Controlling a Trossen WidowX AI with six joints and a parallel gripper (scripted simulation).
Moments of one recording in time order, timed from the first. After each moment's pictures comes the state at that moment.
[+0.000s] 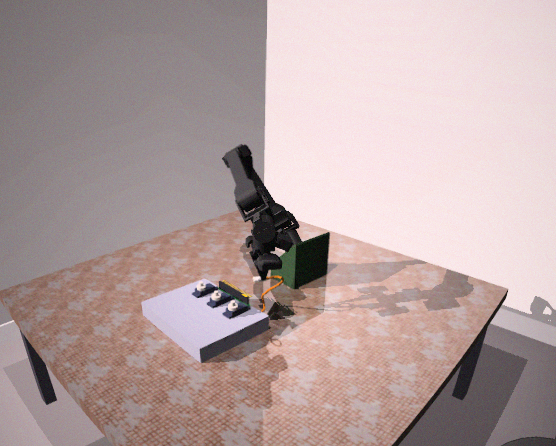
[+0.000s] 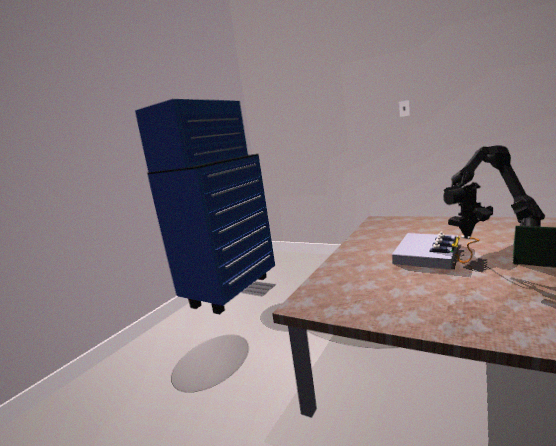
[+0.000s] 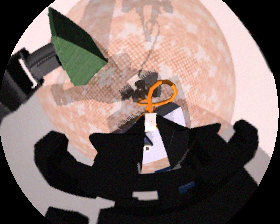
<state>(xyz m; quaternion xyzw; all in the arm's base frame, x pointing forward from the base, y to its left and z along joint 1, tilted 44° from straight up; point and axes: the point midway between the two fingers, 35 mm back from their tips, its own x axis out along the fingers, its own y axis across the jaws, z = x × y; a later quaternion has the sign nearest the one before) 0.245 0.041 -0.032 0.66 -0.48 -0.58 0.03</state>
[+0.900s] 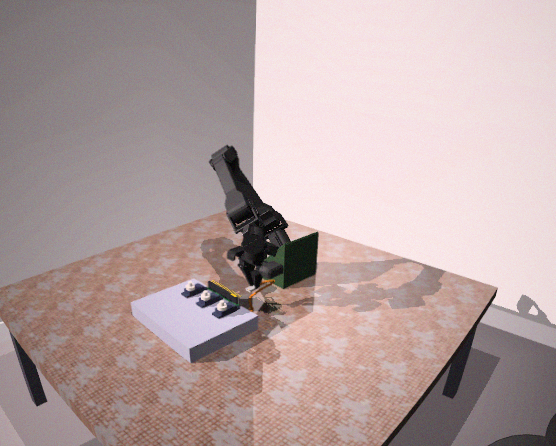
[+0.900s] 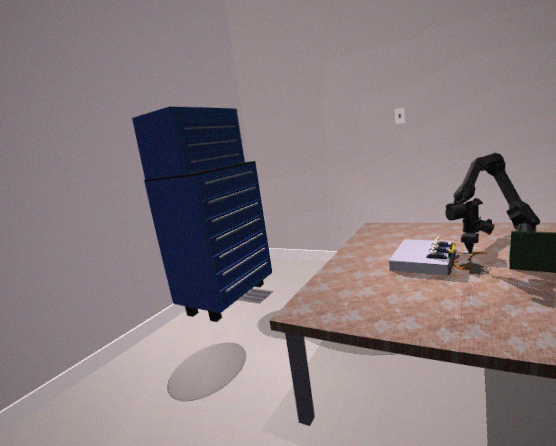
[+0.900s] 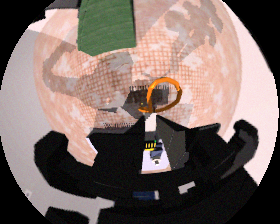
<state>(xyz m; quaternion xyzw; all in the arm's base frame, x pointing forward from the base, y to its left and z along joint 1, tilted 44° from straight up) 0.213 0.006 -0.055 0.63 -0.33 -0.68 0.19</state>
